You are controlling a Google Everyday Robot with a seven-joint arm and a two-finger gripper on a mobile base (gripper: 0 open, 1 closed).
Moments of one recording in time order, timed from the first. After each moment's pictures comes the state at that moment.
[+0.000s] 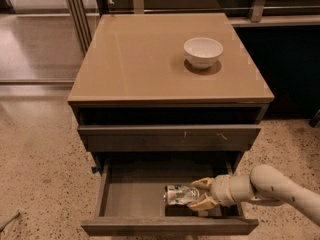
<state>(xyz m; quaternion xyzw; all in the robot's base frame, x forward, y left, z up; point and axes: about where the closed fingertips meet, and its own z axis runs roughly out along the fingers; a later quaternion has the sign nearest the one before) 0.471 -0.130 0.461 -0.53 0.72 0.29 0.35</state>
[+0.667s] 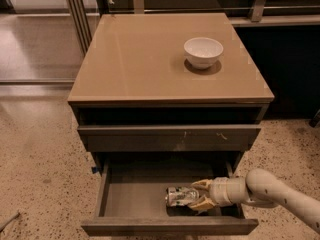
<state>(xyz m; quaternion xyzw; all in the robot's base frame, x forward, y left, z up) 0.488 -0.137 0.419 -0.56 0.70 0.26 0.36</state>
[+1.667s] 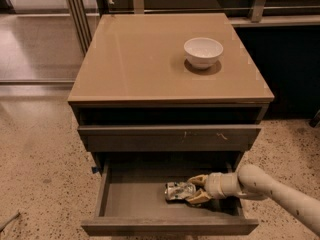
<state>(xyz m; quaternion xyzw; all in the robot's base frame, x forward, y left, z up) 0.530 -0.138 0.373 -0.56 0.70 0.25 0.37</state>
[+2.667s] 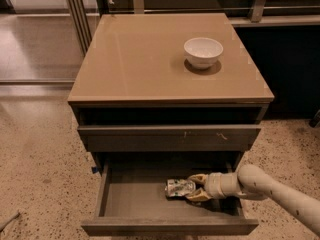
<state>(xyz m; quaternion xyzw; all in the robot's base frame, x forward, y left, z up) 0.531 -0.137 0.372 -0.56 0.70 0.25 0.37</state>
